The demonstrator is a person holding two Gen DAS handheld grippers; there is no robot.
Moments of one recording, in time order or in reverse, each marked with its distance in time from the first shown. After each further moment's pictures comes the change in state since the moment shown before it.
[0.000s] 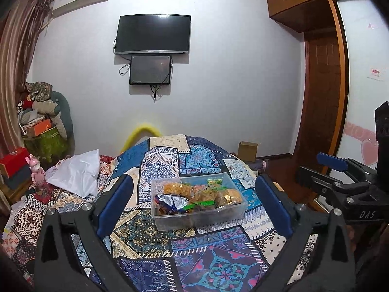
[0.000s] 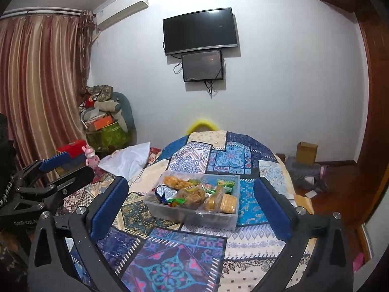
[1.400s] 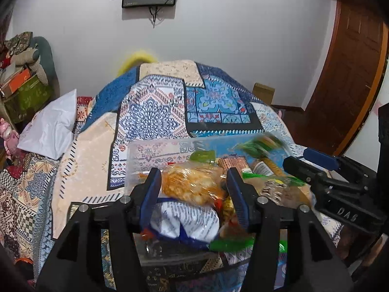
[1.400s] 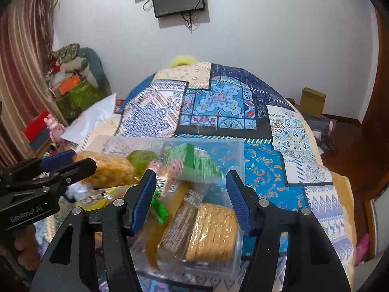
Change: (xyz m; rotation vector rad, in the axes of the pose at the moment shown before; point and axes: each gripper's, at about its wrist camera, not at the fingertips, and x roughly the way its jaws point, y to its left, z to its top) left arm 0.263 0.048 -0.044 -0.062 0.406 -0.008; right arm 0.220 -0.066 -0.039 0.087 0.338 -0.047
